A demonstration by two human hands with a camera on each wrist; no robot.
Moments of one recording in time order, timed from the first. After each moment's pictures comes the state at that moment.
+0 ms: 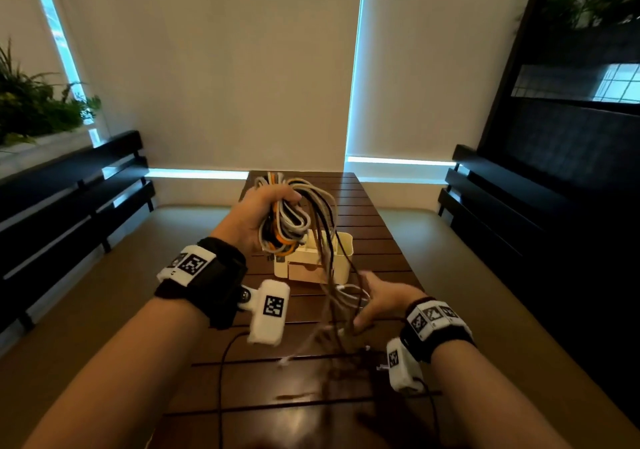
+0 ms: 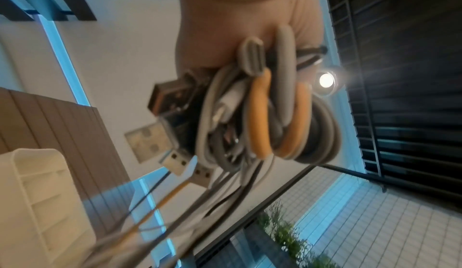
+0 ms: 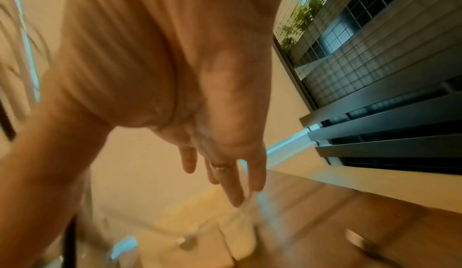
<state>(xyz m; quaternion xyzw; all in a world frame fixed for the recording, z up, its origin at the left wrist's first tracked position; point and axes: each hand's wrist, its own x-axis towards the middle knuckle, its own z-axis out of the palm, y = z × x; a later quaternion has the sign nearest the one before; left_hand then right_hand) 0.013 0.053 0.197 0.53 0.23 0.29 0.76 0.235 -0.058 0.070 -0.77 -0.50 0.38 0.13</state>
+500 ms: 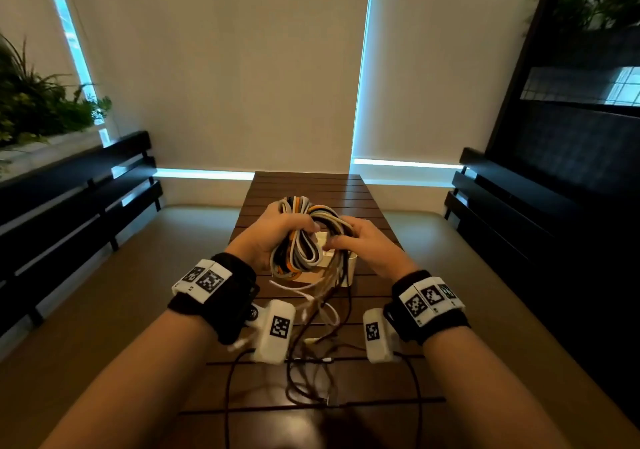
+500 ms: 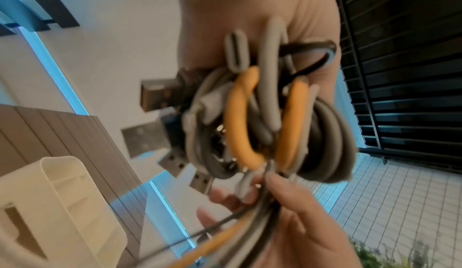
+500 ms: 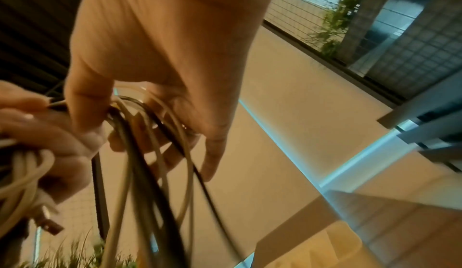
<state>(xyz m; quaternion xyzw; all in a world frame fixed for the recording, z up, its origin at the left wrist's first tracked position) 0.022 0.043 0.179 0.64 0.20 0.29 0.68 0.186 -0.038 0.153 -0.57 -0.60 0.30 0.47</state>
